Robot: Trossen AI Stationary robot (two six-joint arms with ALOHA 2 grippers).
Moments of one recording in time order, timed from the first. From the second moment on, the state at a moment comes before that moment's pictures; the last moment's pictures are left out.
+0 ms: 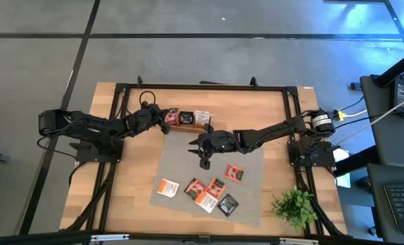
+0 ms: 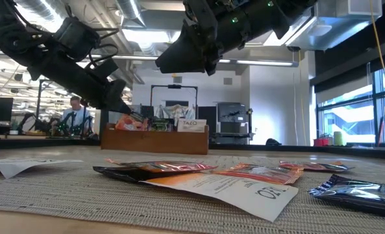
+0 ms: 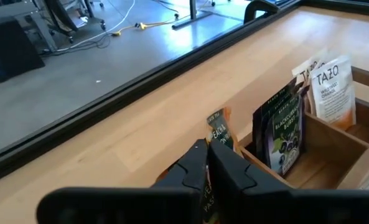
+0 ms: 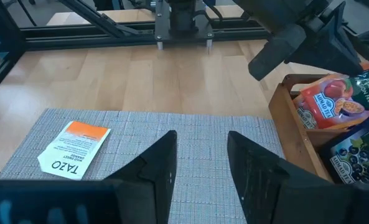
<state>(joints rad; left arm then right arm) 0.35 1.21 0.22 0.59 -0.45 -0.15 0.10 1.80 1.10 0.26 0.16 0.10</state>
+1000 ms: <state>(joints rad) 0.28 1.21 0.23 0.75 -0.35 -0.06 0.10 1.80 1.10 0.26 0.16 0.10</state>
